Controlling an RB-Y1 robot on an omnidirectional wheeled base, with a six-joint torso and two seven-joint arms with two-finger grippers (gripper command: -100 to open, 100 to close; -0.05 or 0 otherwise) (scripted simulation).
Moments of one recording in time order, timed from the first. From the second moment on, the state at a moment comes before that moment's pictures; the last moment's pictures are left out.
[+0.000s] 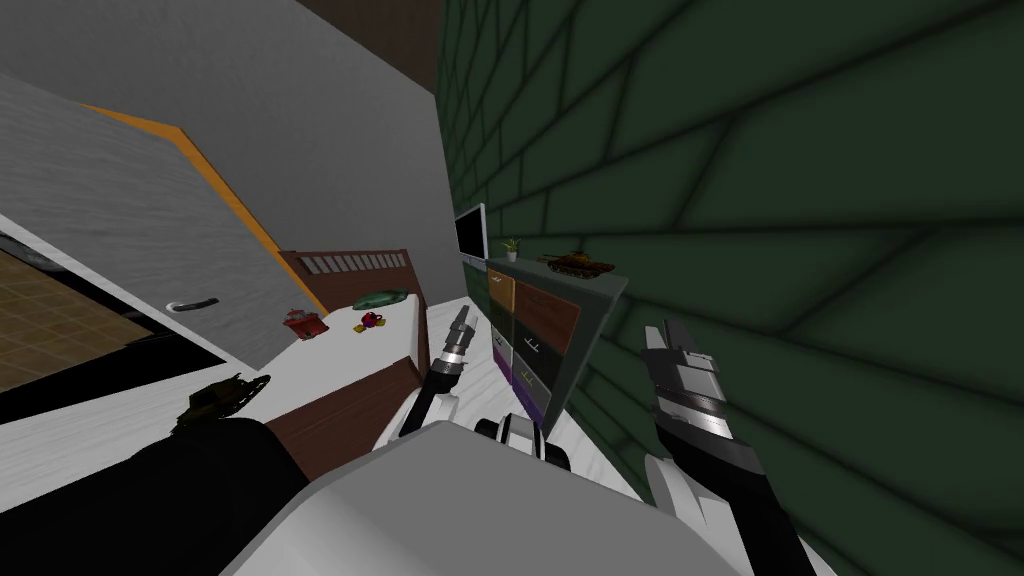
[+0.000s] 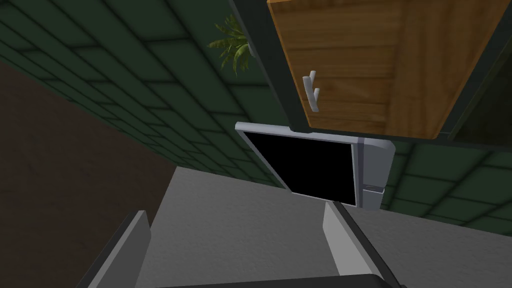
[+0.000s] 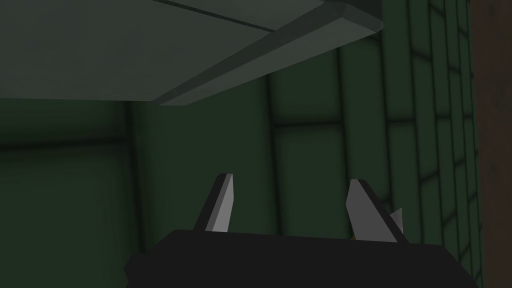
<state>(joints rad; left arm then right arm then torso) 0.51 0.03 -0.07 -2.19 -0.11 -0.40 0.10 0.50 -0.05 -0.07 -2.37 0.08 -0.37 0.04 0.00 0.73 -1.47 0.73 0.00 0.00</state>
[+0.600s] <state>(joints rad) 0.47 0.14 -0.09 -2.09 -0.13 -0.41 0.09 0.50 -0.05 -0.07 -2.37 0.08 -0.37 0.04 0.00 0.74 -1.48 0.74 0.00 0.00</state>
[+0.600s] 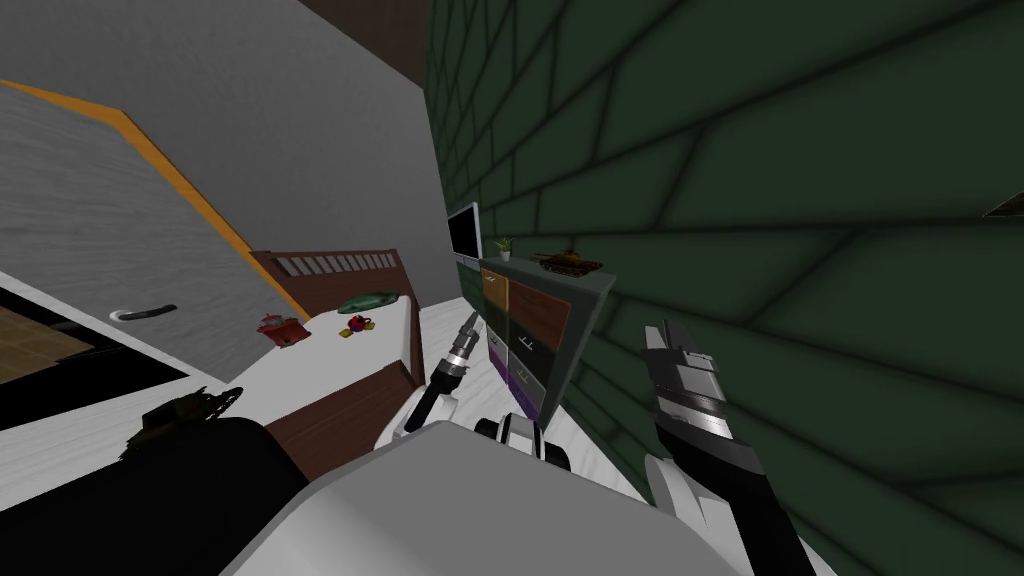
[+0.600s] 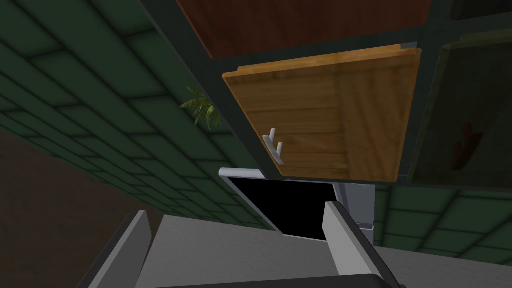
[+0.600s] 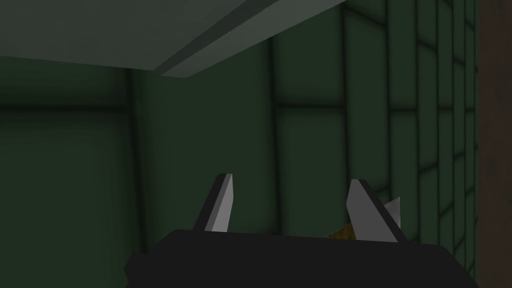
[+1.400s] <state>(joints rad) 0.42 0.13 -0.15 -1.91 -0.15 -0.43 0.07 0.50 -0.05 -0.07 -2.37 0.08 -0.37 0.04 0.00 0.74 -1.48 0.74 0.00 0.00</state>
